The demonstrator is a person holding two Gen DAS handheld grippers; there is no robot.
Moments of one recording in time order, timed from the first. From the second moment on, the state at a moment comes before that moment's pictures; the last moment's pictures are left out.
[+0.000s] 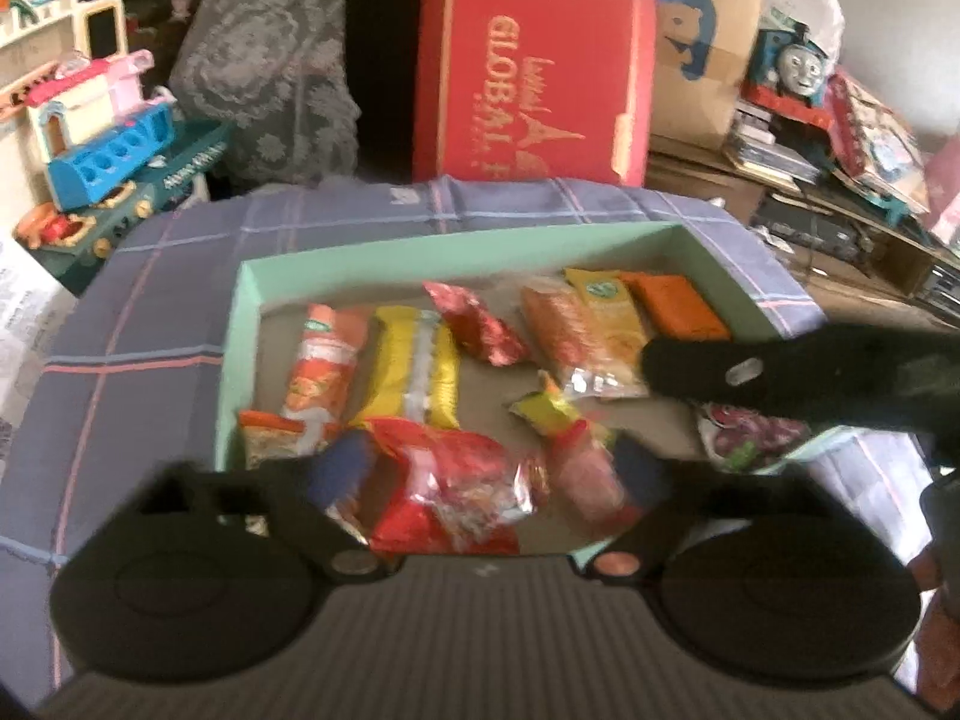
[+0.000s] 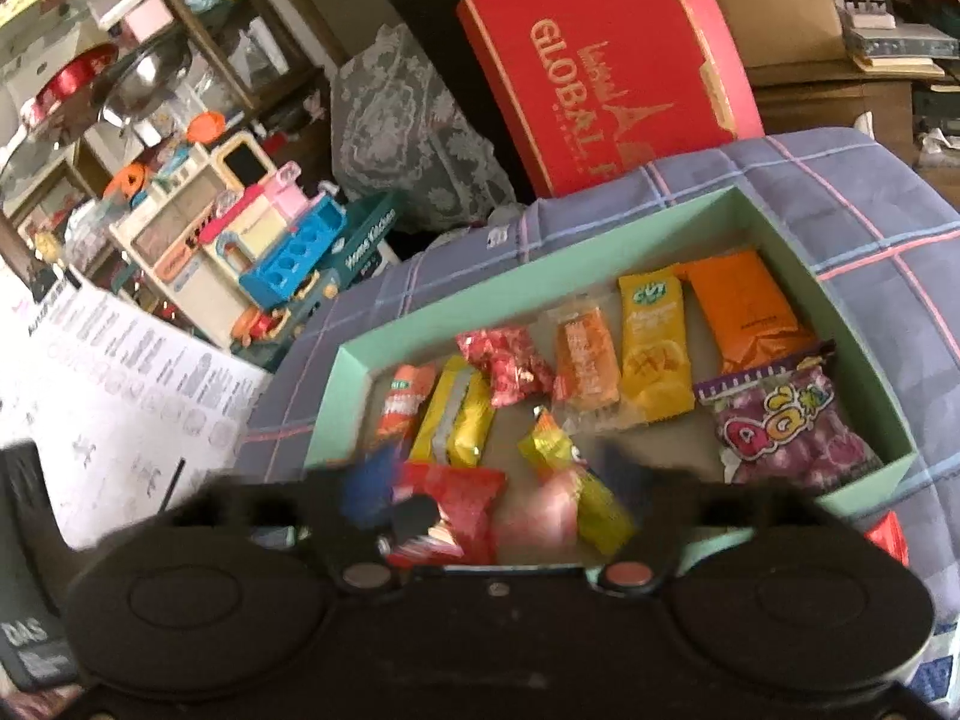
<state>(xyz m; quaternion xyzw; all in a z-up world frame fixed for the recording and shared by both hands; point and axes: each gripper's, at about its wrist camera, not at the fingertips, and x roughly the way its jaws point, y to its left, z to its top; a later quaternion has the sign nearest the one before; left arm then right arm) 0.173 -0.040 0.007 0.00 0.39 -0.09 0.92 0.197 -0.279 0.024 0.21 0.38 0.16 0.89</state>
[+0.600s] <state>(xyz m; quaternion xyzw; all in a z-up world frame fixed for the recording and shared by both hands) 0.137 -0.032 0.011 0.00 0.40 -0.09 0.91 0.161 -0.287 0.030 0.18 0.39 0.15 0.89</state>
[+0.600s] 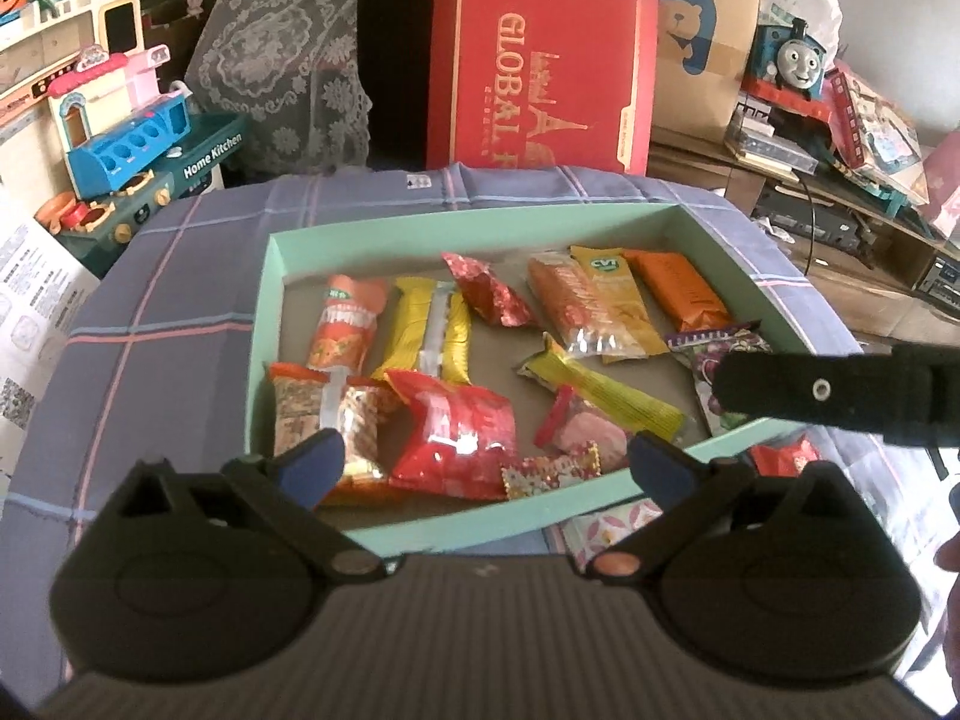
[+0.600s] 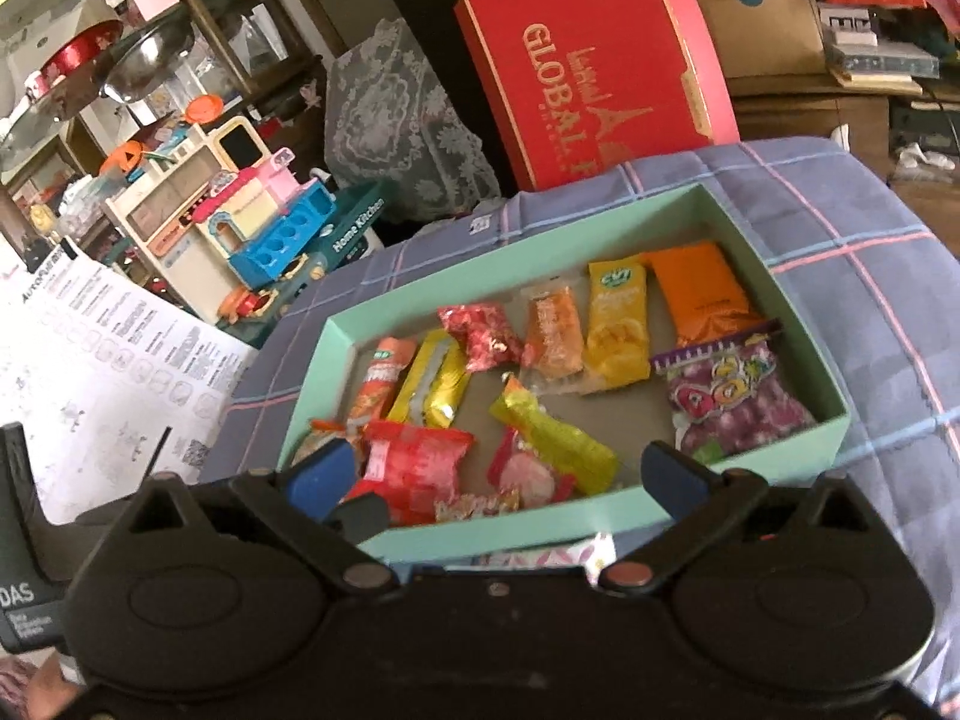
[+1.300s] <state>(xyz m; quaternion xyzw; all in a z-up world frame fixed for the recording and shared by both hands) 0.055 -0.047 -0.008 0.04 0.42 -0.11 0.90 0.077 -0.332 0.010 0.20 0.40 0.12 0.88</state>
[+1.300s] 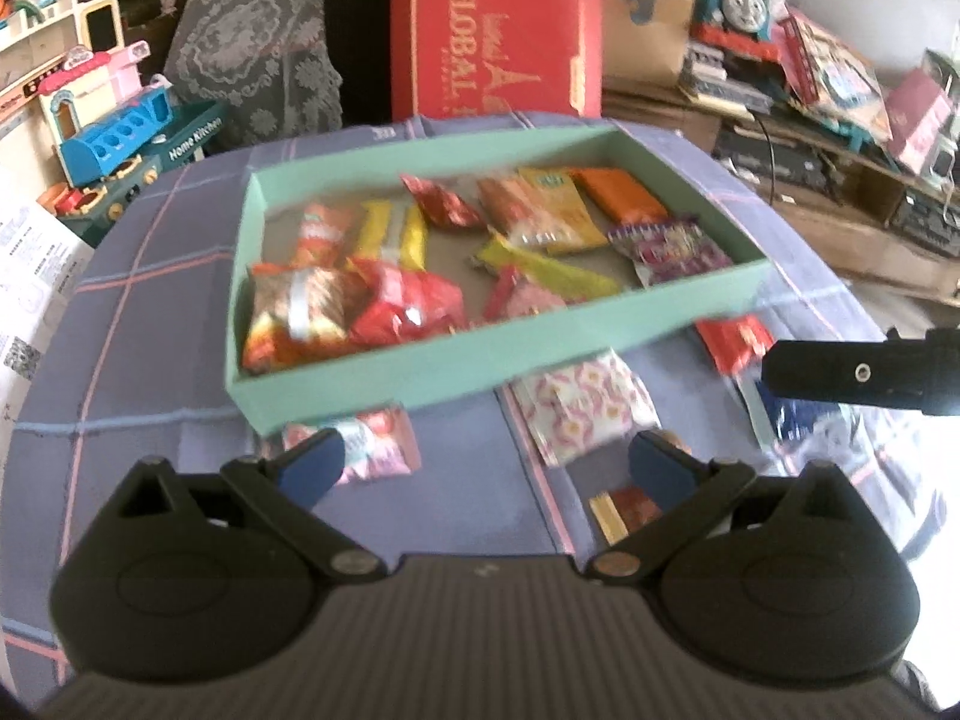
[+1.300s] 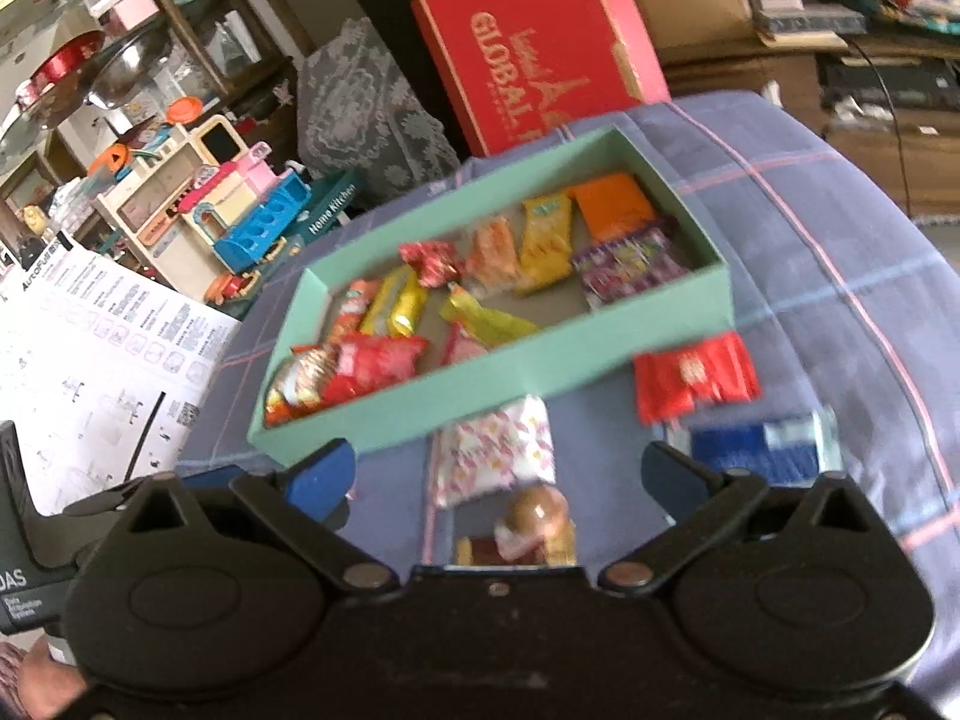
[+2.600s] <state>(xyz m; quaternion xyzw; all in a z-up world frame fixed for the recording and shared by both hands) 0.037 -0.127 -0.073 0.13 0.47 -0.26 0.84 0.051 -0.374 -0.065 0.25 0.44 0.08 0.86</state>
